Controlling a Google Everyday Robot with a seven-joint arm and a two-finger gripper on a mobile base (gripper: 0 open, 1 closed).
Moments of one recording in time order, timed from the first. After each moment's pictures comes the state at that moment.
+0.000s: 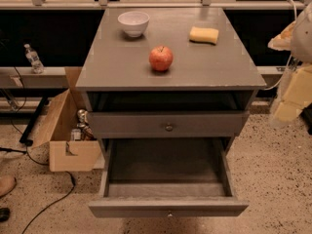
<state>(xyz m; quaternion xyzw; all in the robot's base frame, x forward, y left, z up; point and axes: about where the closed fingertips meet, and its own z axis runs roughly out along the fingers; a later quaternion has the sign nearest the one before) 0.438 -0.215 0.983 -0.60 0.78 -0.04 0.17</state>
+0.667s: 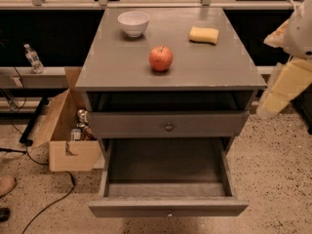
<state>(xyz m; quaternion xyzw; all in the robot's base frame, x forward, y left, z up) 0.460 -0.214 0.979 -0.58 0.79 -0.03 0.19</state>
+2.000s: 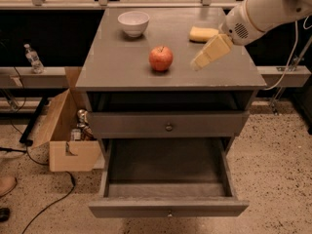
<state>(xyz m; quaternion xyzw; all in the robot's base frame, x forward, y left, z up) 0.640 -0.144 0.939 -0.46 0.81 0.10 0.34</state>
